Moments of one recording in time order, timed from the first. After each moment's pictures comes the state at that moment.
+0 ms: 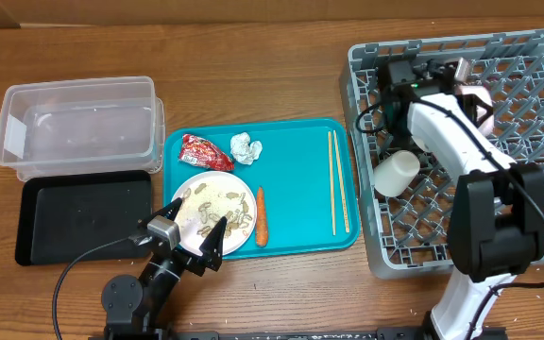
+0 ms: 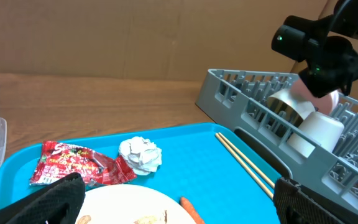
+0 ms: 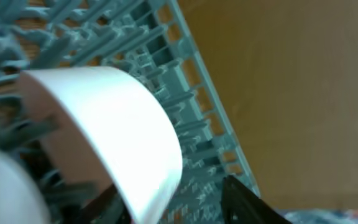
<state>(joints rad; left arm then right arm) 0.00 0.01 0.02 -0.08 0.47 -0.22 0.19 1.98 1.48 -0.95 1.21 0.41</state>
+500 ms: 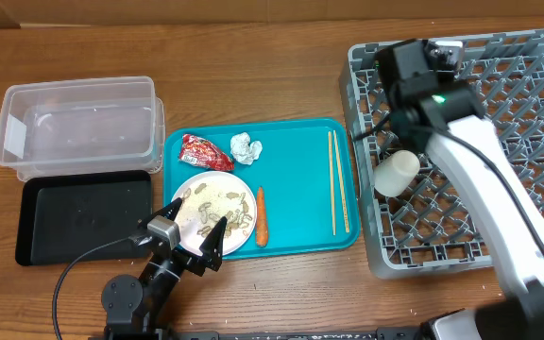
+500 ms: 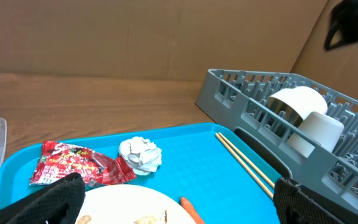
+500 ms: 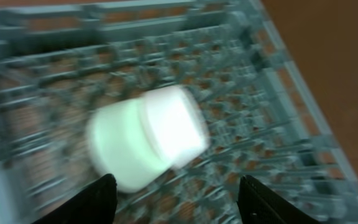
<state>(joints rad) 0.00 0.01 0.02 -0.08 0.47 -0.22 0.32 1.58 1.58 -1.10 0.67 0.40</state>
